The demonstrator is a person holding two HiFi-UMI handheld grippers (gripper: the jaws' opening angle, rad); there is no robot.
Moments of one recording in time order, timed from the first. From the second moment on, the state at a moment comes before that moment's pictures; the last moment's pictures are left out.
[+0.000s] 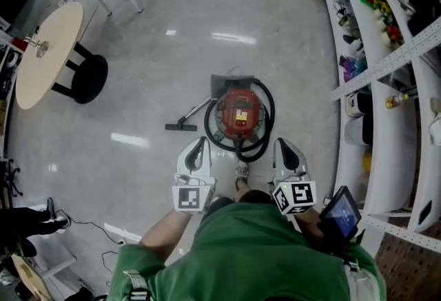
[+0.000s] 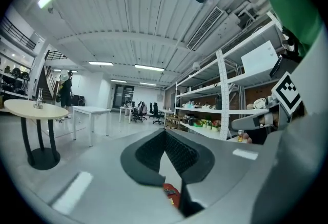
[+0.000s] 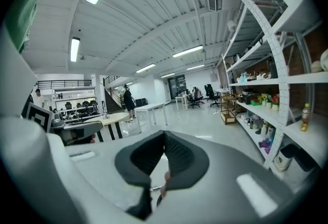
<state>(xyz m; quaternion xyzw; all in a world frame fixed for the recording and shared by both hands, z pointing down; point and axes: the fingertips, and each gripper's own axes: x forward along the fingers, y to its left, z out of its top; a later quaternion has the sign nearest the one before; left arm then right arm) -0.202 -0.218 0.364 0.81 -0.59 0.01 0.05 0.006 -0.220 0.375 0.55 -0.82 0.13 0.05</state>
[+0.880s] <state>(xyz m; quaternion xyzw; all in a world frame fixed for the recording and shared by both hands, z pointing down) -0.227 -0.054 0.354 0.84 -0.55 0.01 0.03 -0.017 -0.022 0.351 0.62 -0.78 0.12 0.04</state>
